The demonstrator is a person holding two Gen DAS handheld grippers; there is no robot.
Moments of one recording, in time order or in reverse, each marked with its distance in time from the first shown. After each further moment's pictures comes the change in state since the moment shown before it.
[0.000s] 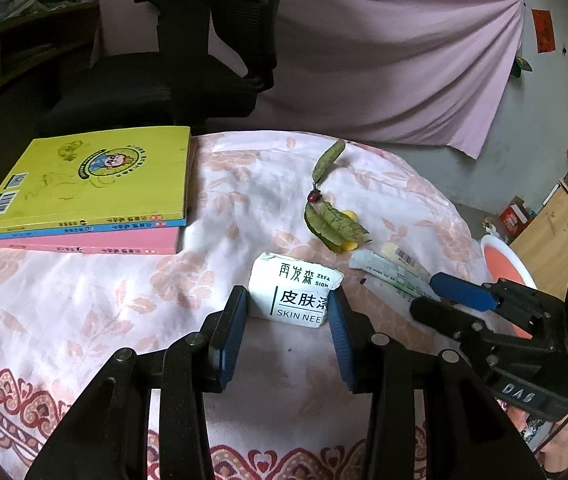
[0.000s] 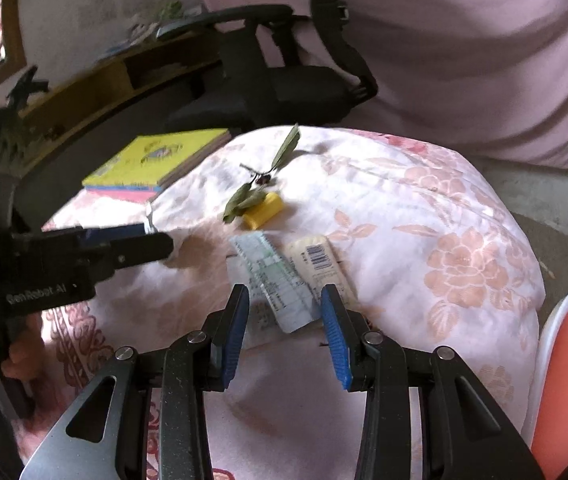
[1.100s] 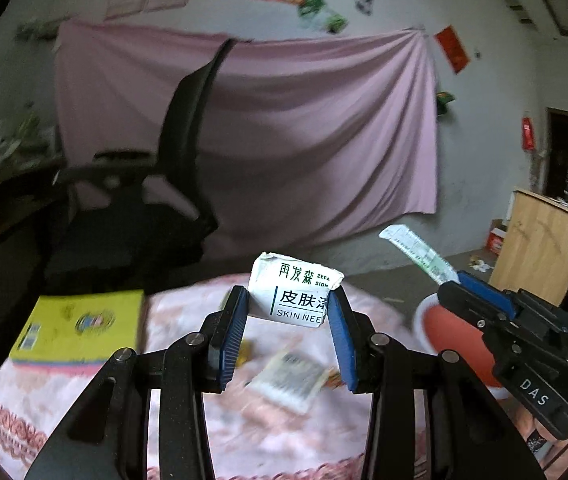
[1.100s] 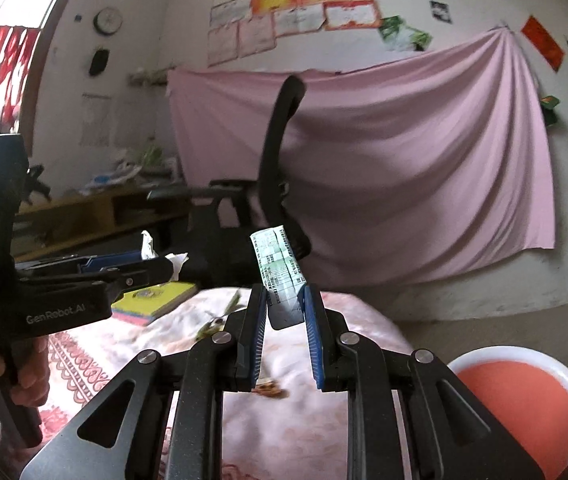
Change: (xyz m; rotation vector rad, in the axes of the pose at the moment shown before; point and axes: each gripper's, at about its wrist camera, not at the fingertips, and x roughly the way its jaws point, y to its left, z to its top) left arm -0.079 -0.116 -0.001 0.284 -0.455 -0.036; right arm -0.142 -0.022 -0.041 0.035 -0.630 -0.186
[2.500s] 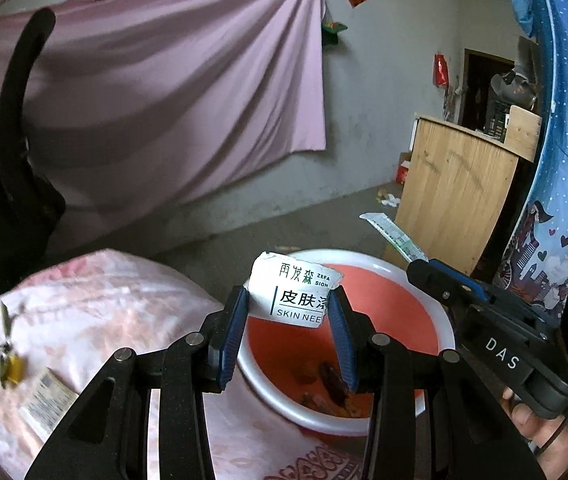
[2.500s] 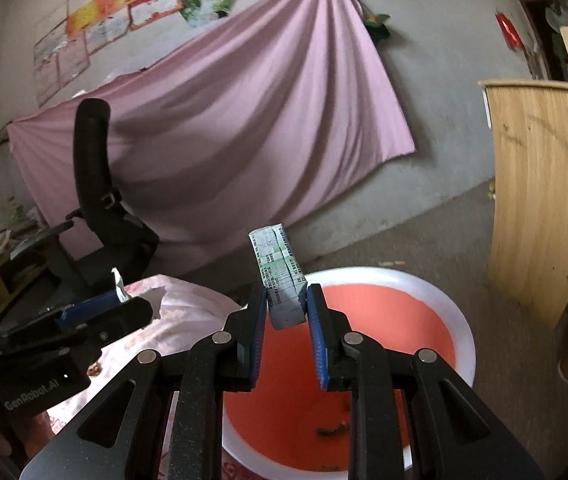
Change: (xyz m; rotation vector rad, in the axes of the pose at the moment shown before) left arm 0.104 -0.191 -0.003 0.128 0.237 -0.327; right arm -0.073 -0.171 -0.038 0.390 0.127 -0.416
